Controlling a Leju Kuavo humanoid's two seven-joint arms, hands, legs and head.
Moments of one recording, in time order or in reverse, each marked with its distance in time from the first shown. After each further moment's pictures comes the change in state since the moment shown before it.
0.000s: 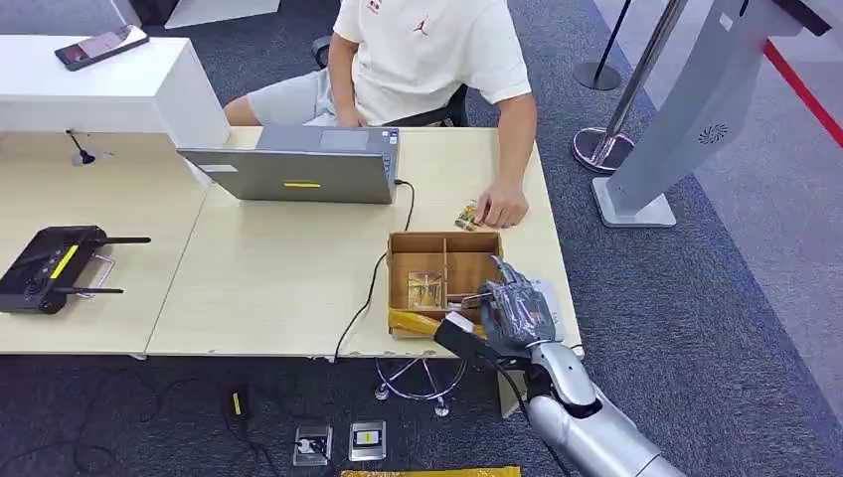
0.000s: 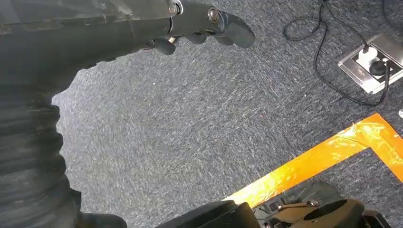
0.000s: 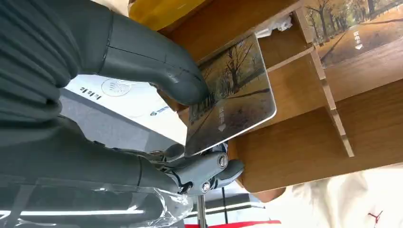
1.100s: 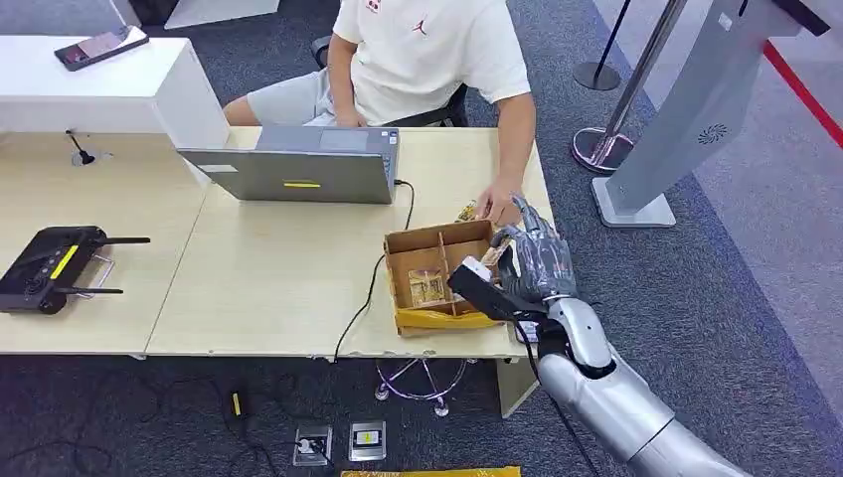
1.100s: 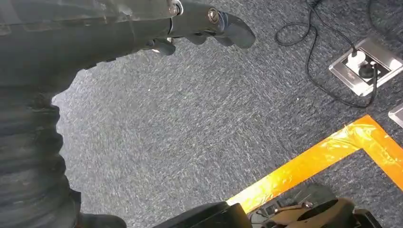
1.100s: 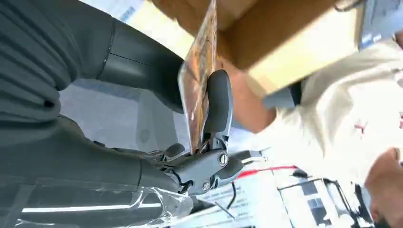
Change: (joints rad) left arm -0.008 0.000 0.000 0.000 -0.034 -0.011 0.000; right arm -0.131 -0.025 -0.041 -0.082 0.003 -0.051 0.045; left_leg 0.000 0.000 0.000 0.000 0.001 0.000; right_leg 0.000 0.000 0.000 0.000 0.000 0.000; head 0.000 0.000
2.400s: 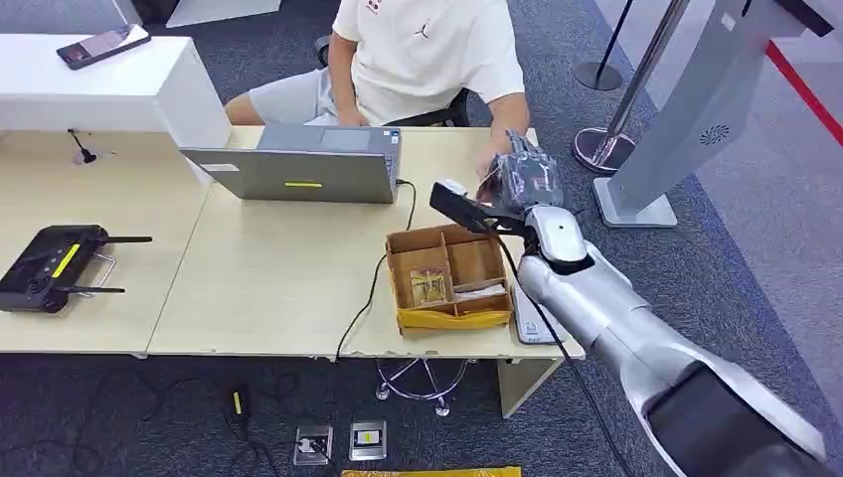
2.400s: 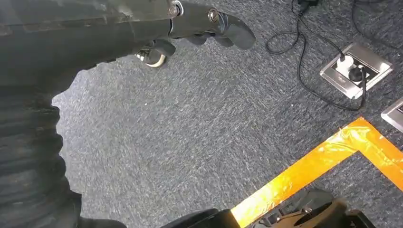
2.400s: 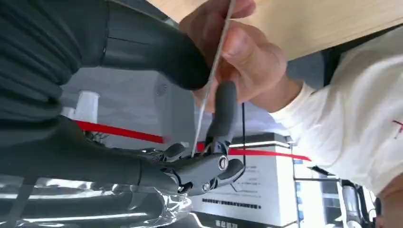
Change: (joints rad) left arm -0.025 0.001 0.000 0.000 -0.101 -0.018 0.053; right arm -0.424 0.191 0.169 0.573 -0.012 0.098 0.051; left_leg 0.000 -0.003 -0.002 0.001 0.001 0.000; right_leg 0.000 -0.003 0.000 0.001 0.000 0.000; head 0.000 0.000
